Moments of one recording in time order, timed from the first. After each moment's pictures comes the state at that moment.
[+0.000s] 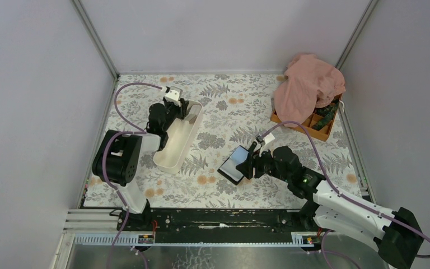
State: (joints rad) left arm -0.19 1.75 0.73 0.98 0.21 0.06; right arm 0.82 0.82 0.42 0.01 -0.11 0.42
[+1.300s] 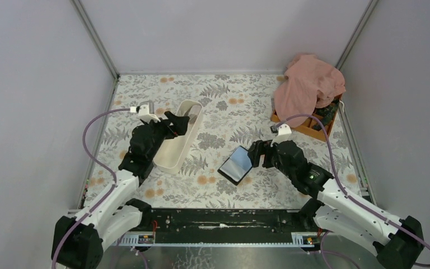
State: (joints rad) left arm -0.34 0.95 0.53 0.33 -0.01 -0.55; right arm 0.75 0.80 0.53 -0.21 0.20 0.46
